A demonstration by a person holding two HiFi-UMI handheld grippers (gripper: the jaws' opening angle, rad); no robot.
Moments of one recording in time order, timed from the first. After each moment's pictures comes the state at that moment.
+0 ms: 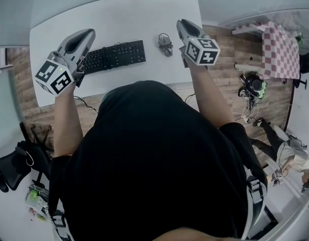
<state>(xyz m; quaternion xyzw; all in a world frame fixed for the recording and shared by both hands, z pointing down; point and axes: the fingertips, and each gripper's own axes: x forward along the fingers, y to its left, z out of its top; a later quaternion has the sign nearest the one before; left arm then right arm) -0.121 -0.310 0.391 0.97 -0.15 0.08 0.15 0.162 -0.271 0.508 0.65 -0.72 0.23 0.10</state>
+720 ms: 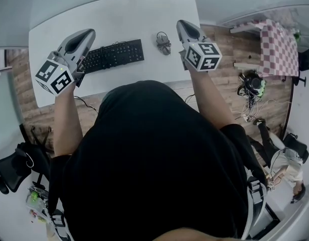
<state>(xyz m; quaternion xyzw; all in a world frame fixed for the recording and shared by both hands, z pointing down) -0.118 -0.297 0.392 0.97 -0.14 0.09 0.15 0.149 -0.248 0.475 0.64 -0.74 0.19 0.08</state>
